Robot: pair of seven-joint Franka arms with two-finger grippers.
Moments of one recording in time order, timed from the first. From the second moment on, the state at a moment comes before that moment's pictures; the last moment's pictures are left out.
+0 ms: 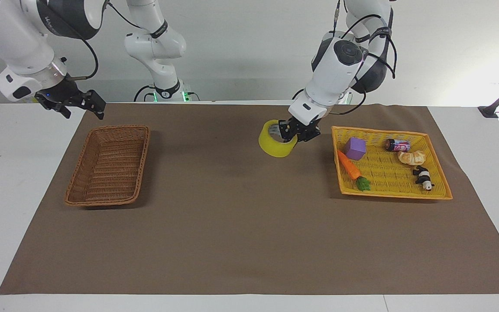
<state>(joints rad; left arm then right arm) -0.58 0.06 0.00 -1.87 -0.25 2.03 -0.40 -0.01 0.01 -0.14 -1.58 -0.03 1.43 -0.09</state>
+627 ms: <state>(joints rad) -0.58 0.06 0.00 -1.87 -0.25 2.03 -0.39 0.08 0.04 -0.13 -1.77 0.67 1.68 -0.14</state>
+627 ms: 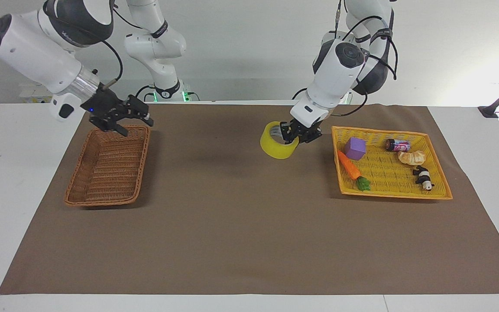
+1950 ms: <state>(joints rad) -0.58 0.06 0.00 -1.87 -0.25 2.01 -0.39 0.50 0.18 -0.13 -1.99 1.51 2.10 -0.37</state>
